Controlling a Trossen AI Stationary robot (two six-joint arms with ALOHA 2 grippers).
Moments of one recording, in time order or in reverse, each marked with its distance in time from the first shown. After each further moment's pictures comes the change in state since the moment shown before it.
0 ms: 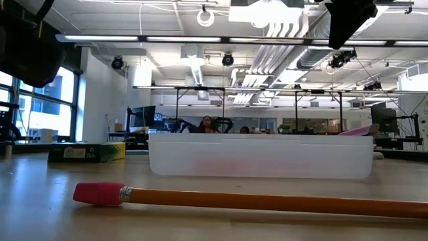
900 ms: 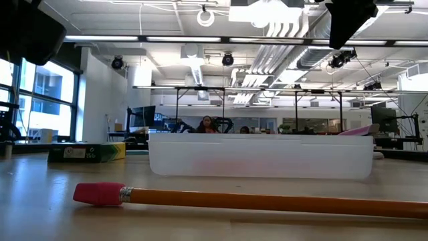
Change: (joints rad) left arm -0.007 -0.128 -0.006 0.006 -0.013 -0.025; right arm 0.000 0.000 0.000 -0.006 0.000 0.000
